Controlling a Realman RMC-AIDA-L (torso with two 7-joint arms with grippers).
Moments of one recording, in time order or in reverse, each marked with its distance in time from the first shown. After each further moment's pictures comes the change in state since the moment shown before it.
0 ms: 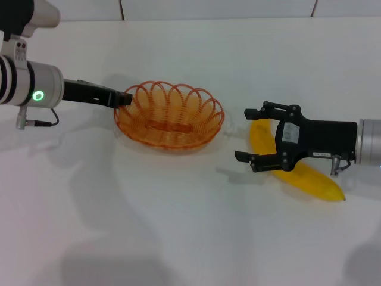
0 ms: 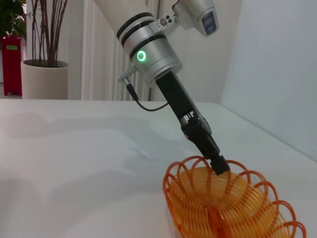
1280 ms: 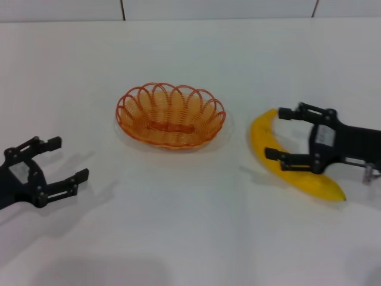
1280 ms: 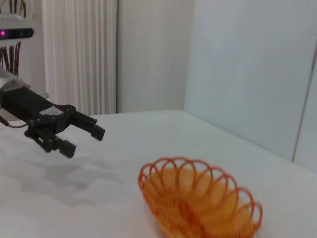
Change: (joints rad) left arm 0.703 0.002 0.259 0.265 -0.775 0.327 0.990; right arm -0.114 -0.034 -0.005 -0.015 0.111 -0.044 0.032
